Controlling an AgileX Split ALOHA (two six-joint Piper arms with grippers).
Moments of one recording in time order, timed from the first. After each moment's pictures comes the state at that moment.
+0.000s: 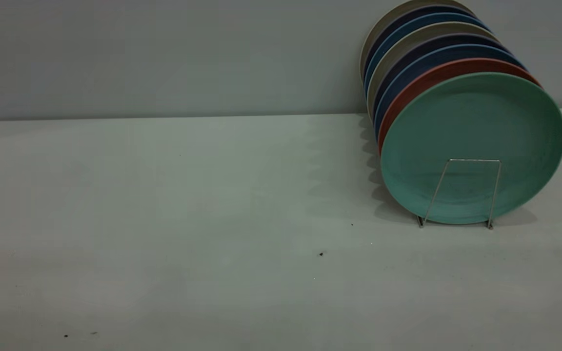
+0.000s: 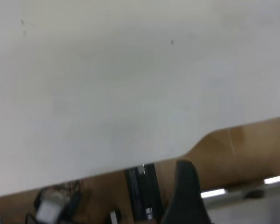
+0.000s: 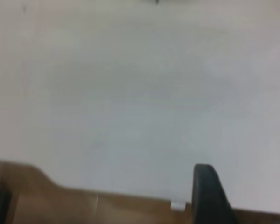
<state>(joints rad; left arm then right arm) 0.03 0.32 -0.49 -0.13 1.11 0.19 0.08 0.20 -0.47 0.03 1.12 -0.05</state>
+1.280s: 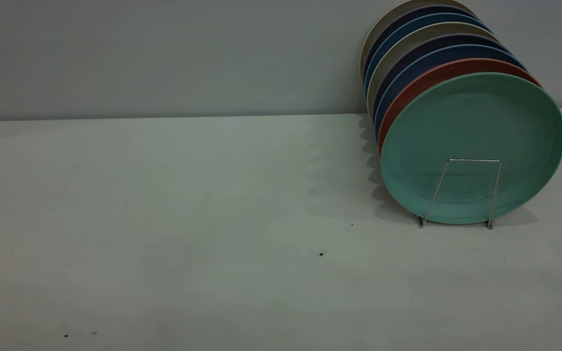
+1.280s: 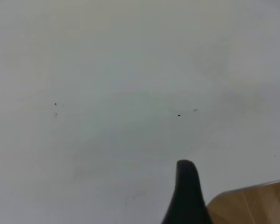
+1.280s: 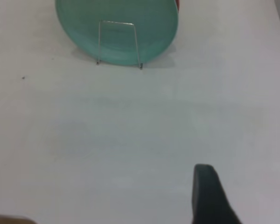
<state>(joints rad) 0.03 -0.02 -0.49 -0.14 1.14 0.19 0.04 -0.02 -0.47 0.03 1.13 -0.05</state>
